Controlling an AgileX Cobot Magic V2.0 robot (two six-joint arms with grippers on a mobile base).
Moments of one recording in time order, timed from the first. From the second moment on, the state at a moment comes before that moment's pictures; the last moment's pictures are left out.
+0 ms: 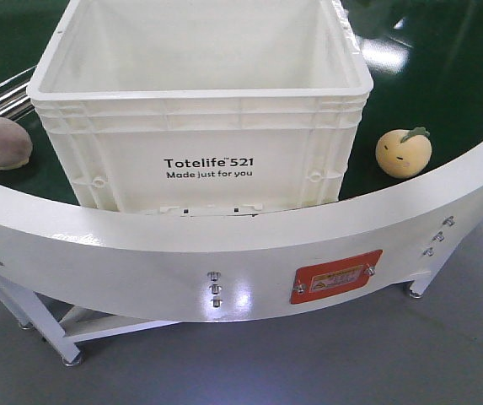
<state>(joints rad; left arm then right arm) 0.02 -0.01 0.03 0.08 0.04 -0.13 0.04 -0.01 0.03 0.03 -0.03 -0.14</state>
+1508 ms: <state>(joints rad) 0.02 0.19 -0.52 0.08 0.37 -0.13 0.04 0.23 -0.43 0.03 0.25 -0.14</state>
